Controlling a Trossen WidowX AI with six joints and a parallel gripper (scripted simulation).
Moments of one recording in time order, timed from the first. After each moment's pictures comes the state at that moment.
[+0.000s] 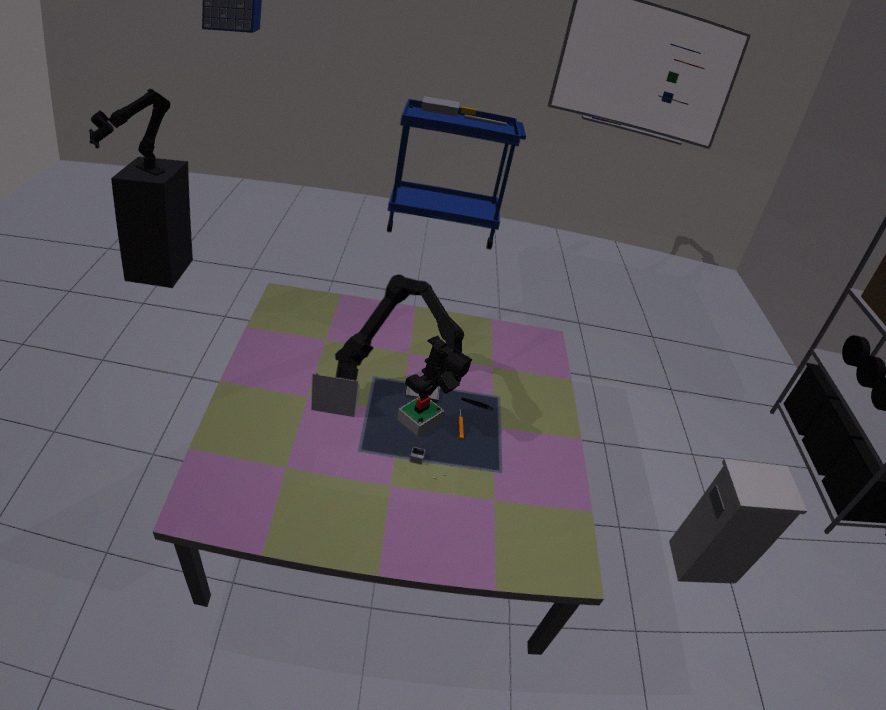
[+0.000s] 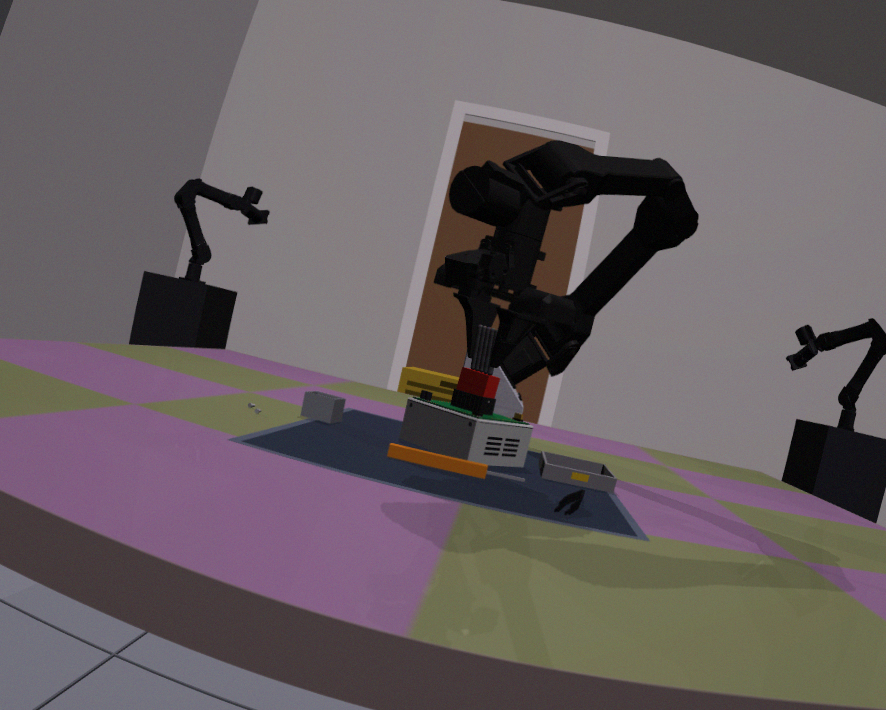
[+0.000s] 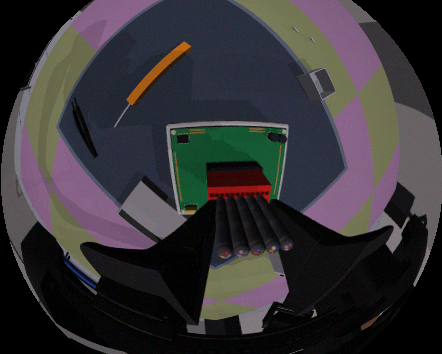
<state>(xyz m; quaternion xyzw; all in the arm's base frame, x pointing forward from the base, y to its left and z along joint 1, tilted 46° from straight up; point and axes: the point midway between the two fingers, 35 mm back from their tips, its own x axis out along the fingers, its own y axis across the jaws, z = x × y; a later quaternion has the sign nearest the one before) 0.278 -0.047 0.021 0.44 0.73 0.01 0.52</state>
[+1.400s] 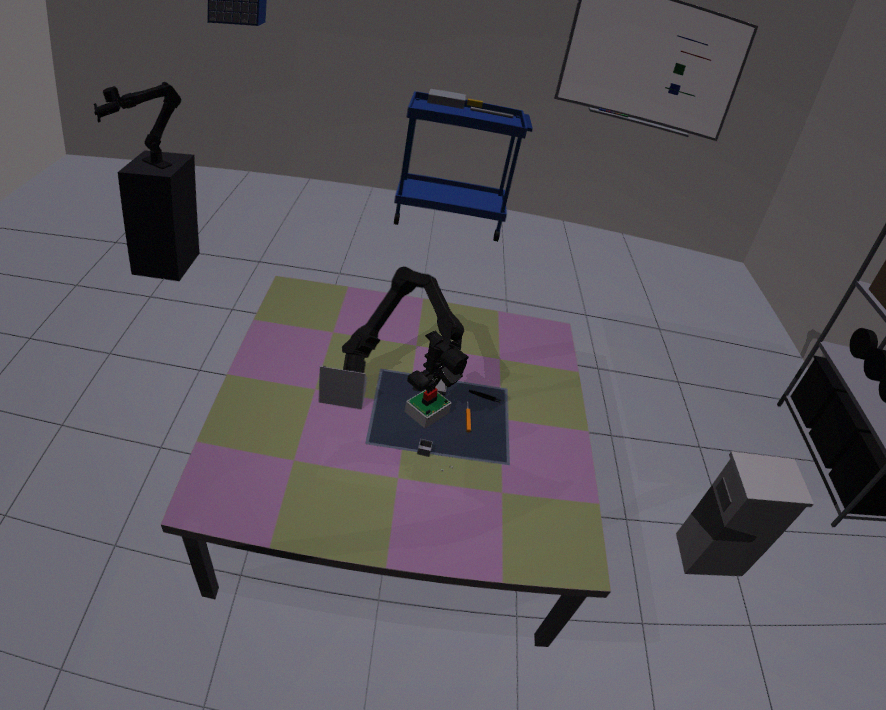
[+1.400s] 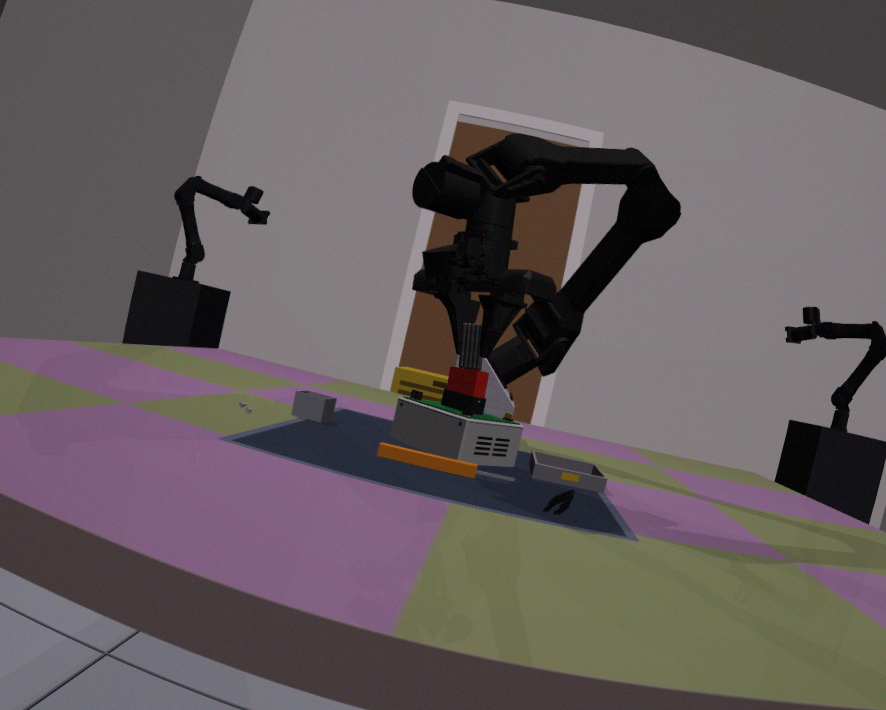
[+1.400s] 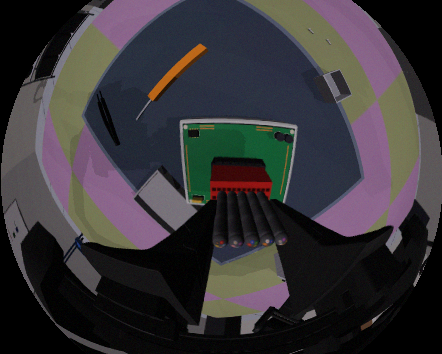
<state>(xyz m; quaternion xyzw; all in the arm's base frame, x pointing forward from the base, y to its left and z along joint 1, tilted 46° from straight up) 0.268 -0.059 0.019 0.51 0.69 0.07 0.52</state>
